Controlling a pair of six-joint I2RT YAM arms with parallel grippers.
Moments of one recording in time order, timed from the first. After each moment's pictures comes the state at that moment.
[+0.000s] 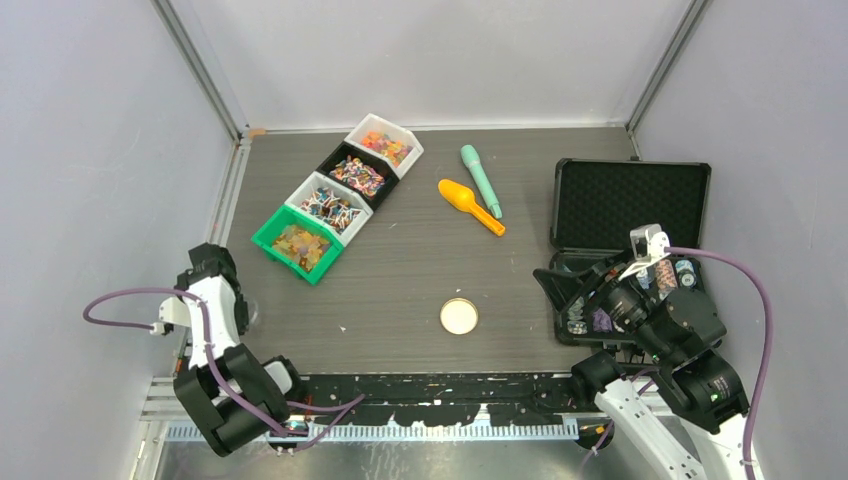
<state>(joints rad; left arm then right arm) 0.54 1.10 0.71 -1.04 -0.43 -1.28 0.44 0.30 0.89 -0.63 -0.16 0.41</state>
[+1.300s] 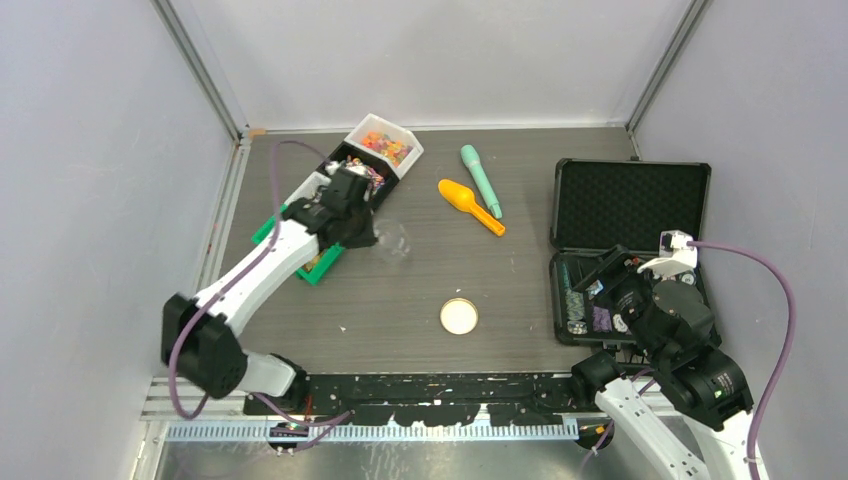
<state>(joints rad) -0.47 1.32 1.15 -0.74 -0.11 -0.56 0.44 0.34 0.93 -0.85 0.27 0.66</state>
